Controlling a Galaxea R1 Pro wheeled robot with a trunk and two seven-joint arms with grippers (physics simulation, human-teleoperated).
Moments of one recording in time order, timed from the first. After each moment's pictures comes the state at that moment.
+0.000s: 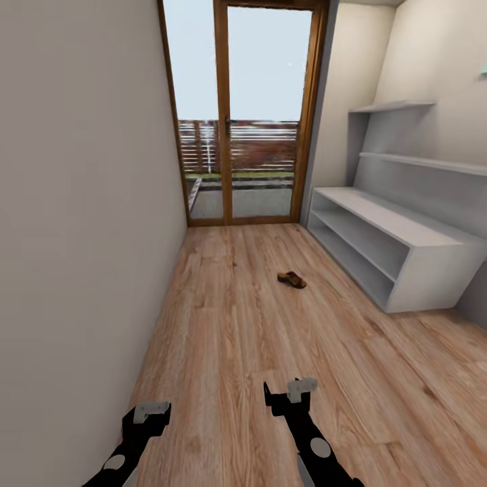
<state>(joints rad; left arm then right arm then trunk) -0.47 0.04 0.07 -0.29 -0.02 -0.39 0.00 -0.32 0.15 0.12 -0.76 0.04 -0.21 -0.02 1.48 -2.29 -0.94</state>
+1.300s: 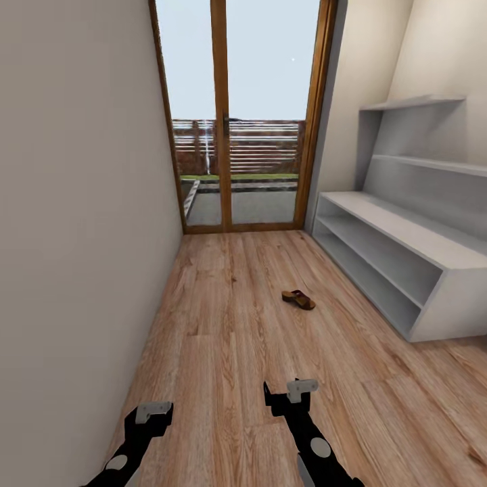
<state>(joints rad) -0.47 0.03 0.07 -0.29 -0.02 -0.39 0.00 -0.32 0.15 0.12 -0.76 0.04 -0.21 -0.03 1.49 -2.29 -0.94</state>
